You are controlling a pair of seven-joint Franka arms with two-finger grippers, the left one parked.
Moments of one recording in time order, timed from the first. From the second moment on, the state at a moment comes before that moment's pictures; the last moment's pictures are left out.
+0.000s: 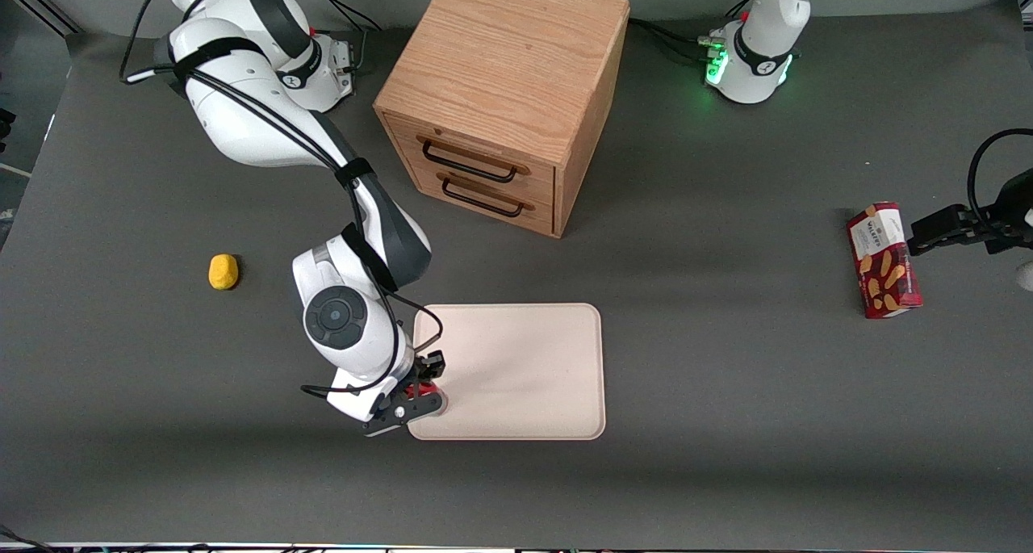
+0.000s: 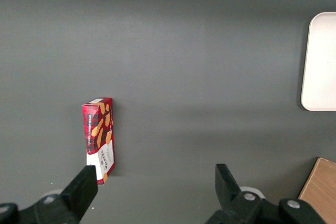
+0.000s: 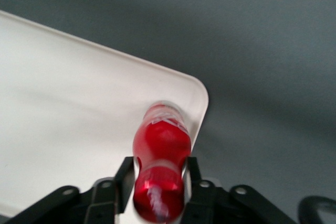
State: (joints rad) arm 0.33 0.95 0.17 -0.96 -0.21 2.00 0.20
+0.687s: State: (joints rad) arm 0.33 0.94 0.17 -0.97 -0.23 2.04 0.25
